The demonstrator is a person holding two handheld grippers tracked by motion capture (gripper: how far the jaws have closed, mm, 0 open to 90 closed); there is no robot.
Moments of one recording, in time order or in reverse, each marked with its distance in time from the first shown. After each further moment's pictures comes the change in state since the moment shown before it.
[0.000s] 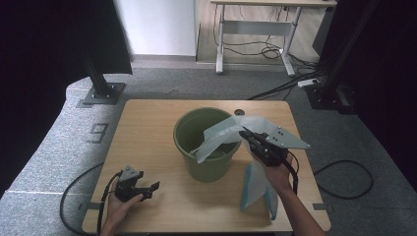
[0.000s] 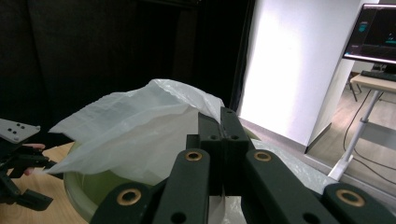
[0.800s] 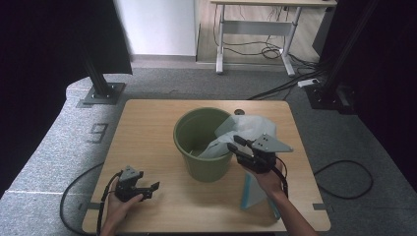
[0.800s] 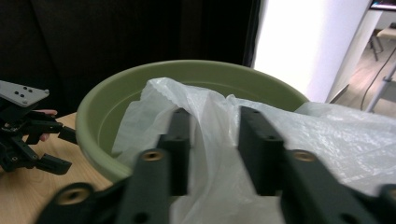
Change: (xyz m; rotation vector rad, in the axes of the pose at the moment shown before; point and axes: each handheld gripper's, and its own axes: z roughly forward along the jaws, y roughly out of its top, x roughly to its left) left arm 0.000 0.000 0.001 0.006 -0.001 0.000; right arm 0.019 -0.024 0.014 0.143 0.022 0.042
